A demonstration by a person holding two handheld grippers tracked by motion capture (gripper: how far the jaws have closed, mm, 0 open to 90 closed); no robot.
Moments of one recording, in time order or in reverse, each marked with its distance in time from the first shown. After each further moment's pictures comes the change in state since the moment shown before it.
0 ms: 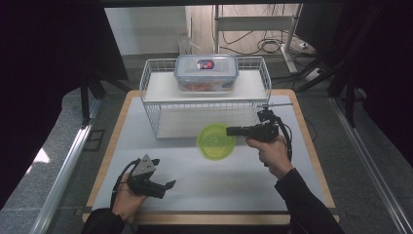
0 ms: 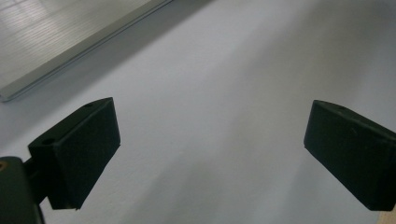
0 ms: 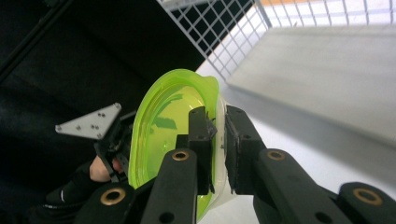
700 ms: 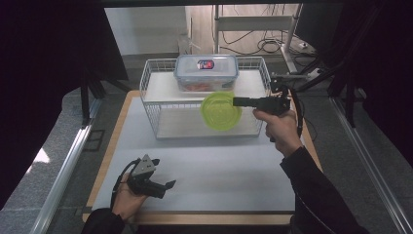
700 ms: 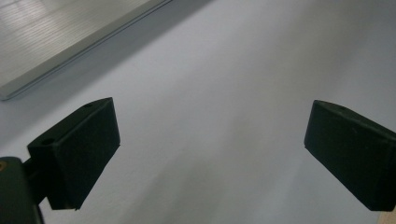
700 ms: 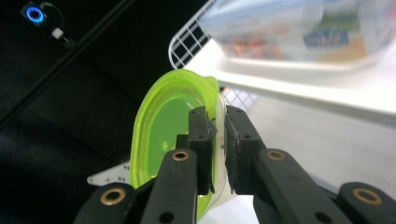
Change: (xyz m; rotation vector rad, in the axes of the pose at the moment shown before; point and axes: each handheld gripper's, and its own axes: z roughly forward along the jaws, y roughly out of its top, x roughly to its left) left arm 0.001 0.000 0.000 -0.002 0.001 -0.003; right arm 0.026 0.067 -0.035 -0.127 -0.004 -0.013
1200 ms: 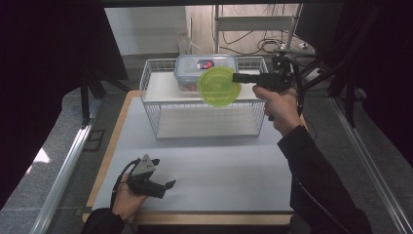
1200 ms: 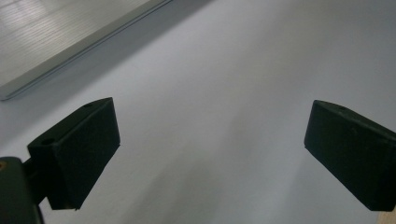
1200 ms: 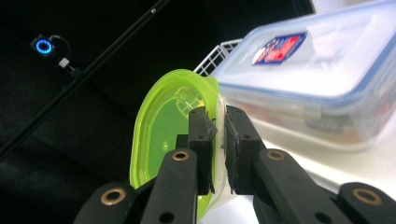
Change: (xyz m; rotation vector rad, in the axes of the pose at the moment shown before) left arm 0.000 0.000 0.000 -0.008 -0.004 -0.009; right arm 0.014 0.051 0.001 -0.062 -0.007 0.010
